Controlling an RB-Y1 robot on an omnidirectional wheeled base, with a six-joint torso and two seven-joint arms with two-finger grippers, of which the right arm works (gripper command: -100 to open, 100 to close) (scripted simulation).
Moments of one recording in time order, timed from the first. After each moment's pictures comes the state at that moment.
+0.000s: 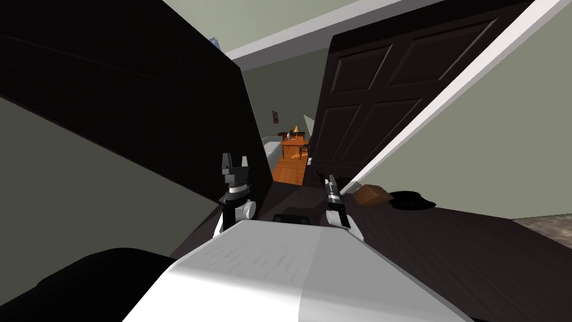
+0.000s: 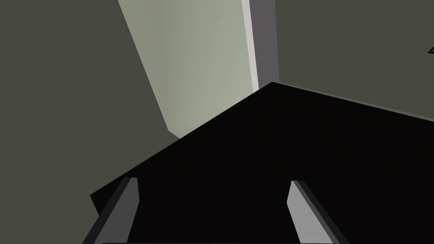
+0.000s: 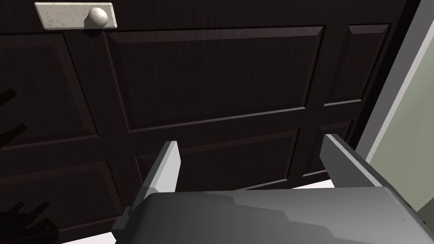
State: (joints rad) arm 0.28 -0.10 -0.10 -1.52 -0.03 -0.60 -0.03
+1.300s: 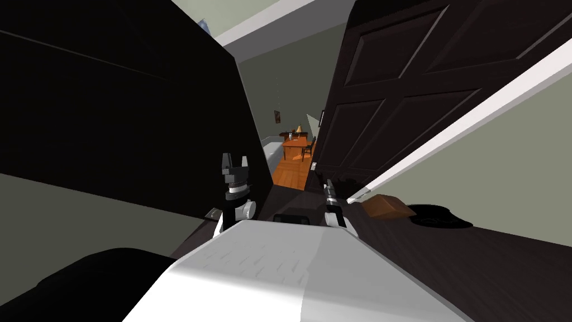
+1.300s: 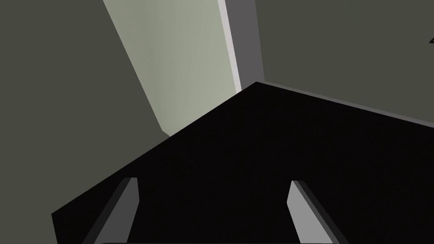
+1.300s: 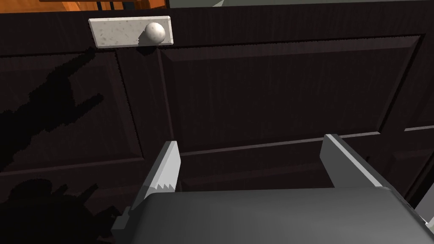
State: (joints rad) arm 0.19 -0.11 -0.13 -1.24 -0.04 -0.67 -0.05
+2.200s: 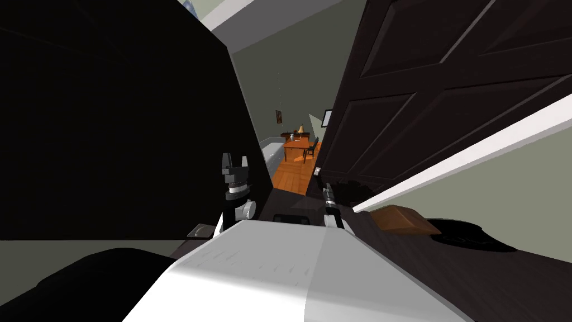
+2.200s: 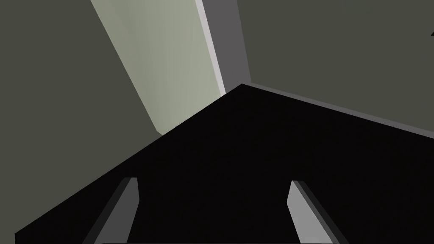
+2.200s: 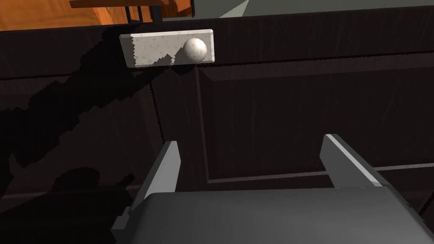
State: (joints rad) arm 0.13 -0.10 -0.15 -1.04 -0.04 -0.71 -0.06
